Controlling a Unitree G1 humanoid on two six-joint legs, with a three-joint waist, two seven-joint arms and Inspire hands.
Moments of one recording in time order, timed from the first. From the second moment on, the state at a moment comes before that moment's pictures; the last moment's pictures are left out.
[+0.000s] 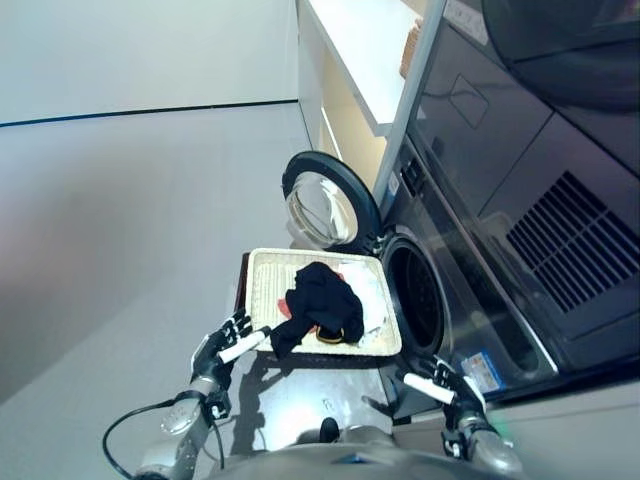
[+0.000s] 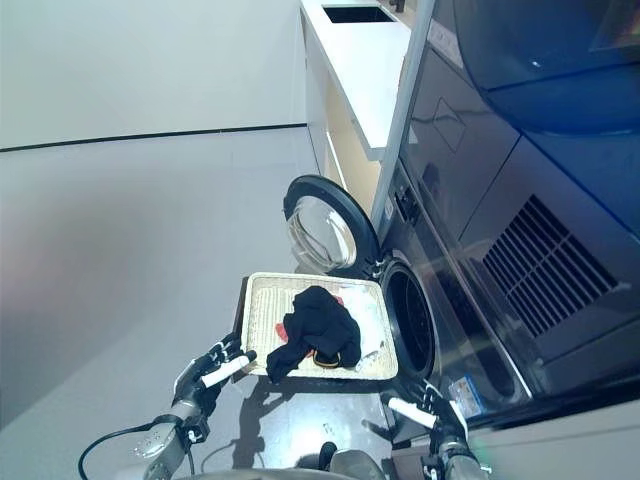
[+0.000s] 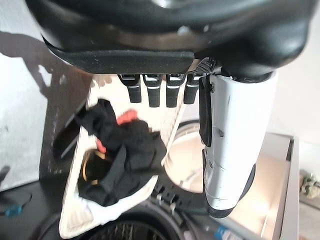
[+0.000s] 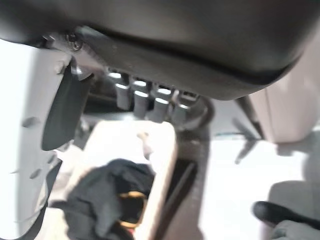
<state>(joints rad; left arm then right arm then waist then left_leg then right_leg) 0.16 0.31 -0.30 0.52 -0.60 -0.16 -0.03 0.24 -0.34 0.21 0.73 0.52 -0.22 -0.02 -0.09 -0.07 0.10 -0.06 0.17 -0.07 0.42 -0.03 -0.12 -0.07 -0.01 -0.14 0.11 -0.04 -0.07</state>
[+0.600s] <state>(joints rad) 0.18 0.32 -0.25 0.55 -0.60 -0.16 -0.02 0.20 -0.28 0.17 0.77 0.64 -0.22 -0.04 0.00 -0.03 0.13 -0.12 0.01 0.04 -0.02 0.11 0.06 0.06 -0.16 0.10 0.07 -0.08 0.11</state>
